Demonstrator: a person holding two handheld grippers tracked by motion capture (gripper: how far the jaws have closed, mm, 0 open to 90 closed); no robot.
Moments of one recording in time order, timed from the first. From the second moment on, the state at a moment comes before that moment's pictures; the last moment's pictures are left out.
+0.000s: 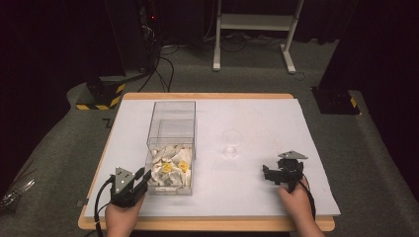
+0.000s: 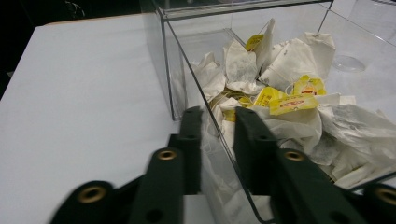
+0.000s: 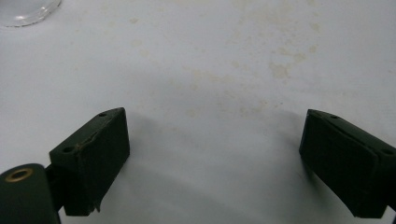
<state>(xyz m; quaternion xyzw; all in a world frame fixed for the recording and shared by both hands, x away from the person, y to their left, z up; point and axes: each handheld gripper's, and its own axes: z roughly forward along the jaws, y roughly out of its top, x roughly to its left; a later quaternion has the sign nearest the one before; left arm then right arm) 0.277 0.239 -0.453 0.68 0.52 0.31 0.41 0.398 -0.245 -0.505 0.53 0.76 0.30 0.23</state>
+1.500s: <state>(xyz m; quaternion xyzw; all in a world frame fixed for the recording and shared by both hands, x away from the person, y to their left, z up) 0.337 0.326 -0.505 0.72 0.55 0.26 0.34 0.399 -0.217 -0.478 0.49 0.77 0.33 0.22</state>
